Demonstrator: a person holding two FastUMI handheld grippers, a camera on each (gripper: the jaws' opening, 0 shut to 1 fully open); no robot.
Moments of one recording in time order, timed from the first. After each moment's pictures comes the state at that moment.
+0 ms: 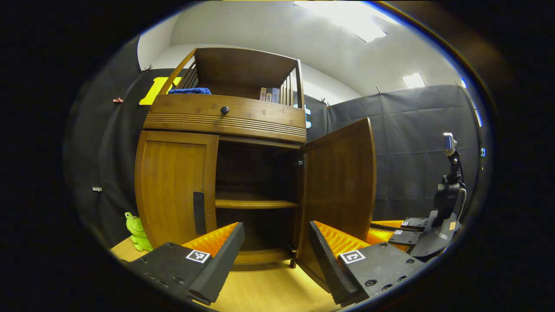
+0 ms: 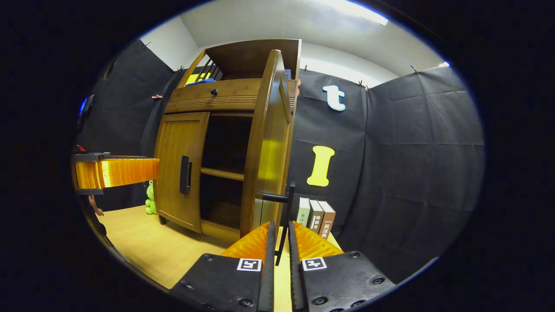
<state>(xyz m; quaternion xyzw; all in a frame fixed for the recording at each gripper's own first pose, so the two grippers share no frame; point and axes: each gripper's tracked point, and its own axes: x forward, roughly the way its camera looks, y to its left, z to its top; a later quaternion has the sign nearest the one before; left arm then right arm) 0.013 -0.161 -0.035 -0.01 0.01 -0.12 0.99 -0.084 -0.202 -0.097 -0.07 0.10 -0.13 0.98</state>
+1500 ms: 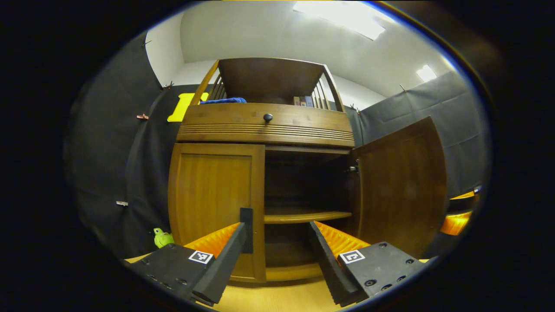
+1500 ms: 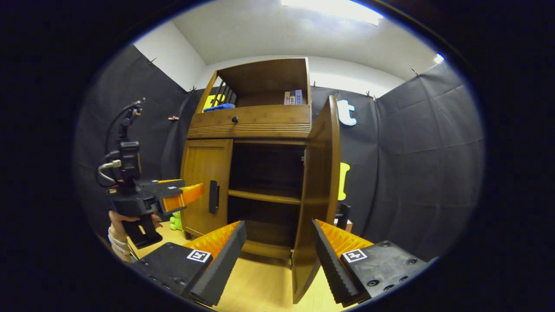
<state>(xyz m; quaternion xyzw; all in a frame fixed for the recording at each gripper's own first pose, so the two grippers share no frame) 0.087 -0.051 -0.042 0.02 -0.06 0.01 1.00 -0.104 -0.133 -0.052 -0.03 0.05 -0.06 1.00</state>
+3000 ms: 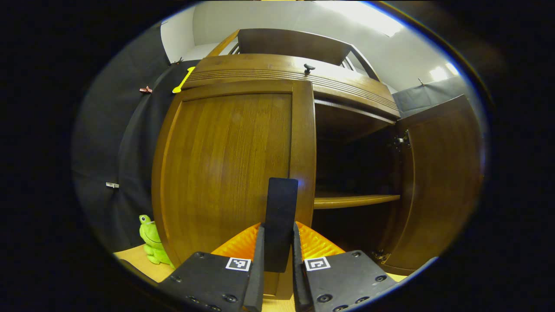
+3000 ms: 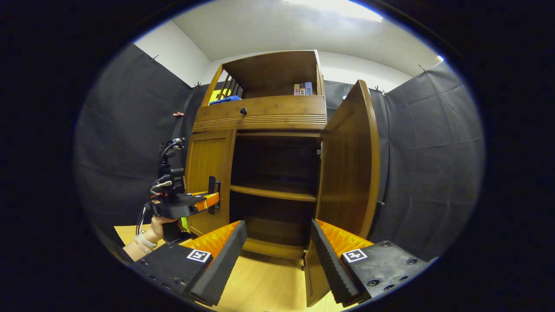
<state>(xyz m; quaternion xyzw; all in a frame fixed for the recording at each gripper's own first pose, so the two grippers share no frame) 0.166 0.022 -0.114 -0.01 0.00 0.01 1.00 -0.070 -0.104 -0.071 -0.03 0.06 -0.04 1.00</state>
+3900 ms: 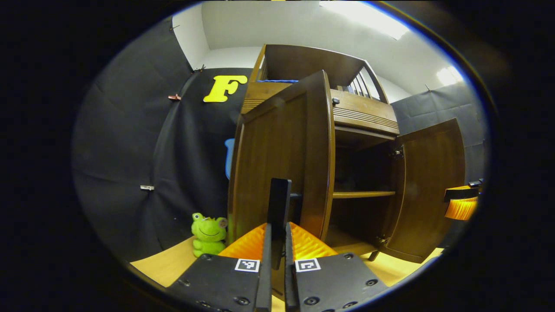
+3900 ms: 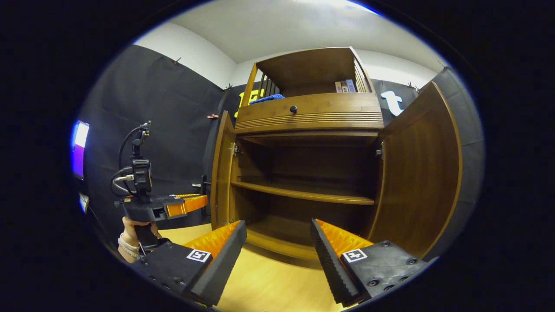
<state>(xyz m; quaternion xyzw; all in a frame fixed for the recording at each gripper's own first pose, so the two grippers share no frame) 0.024 0.107 -0.088 -0.01 0.00 0.08 1.00 -0.043 0.001 -0.085 0.00 0.07 0.08 0.99</state>
